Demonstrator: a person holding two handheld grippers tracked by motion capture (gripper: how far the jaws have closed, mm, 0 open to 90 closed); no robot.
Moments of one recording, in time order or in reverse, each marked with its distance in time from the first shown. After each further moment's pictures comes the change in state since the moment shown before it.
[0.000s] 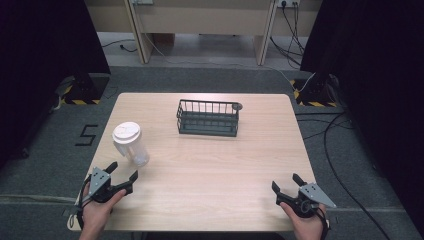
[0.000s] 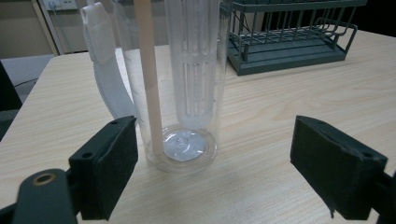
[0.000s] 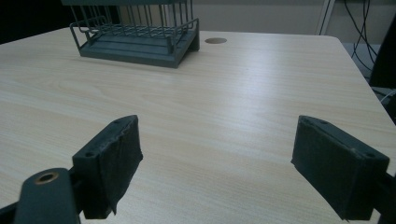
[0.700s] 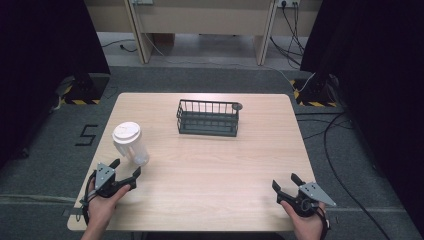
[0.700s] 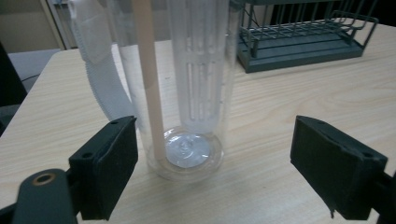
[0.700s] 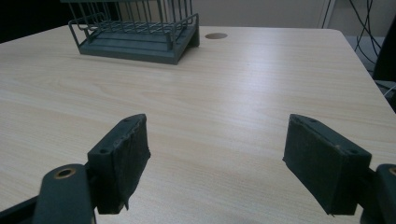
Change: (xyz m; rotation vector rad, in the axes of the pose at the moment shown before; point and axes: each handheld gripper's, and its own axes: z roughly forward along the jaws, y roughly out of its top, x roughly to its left) left arm 0.001 0.003 0.018 0.030 0.037 -0.009; right arm -0.002 0.001 0.002 0.020 0.005 0.018
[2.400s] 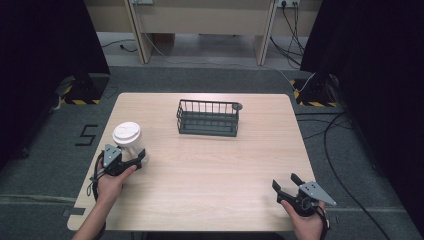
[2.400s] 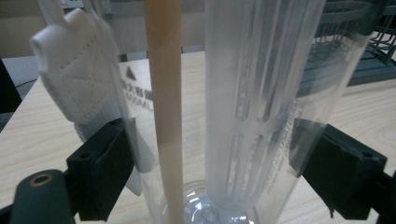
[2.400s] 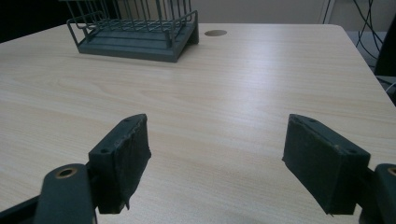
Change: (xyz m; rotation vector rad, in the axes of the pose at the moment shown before) left arm 0.017 0.018 0.057 -0.026 -0.006 -0.004; right arm -0.002 0.001 0.001 0.014 0.004 0.010
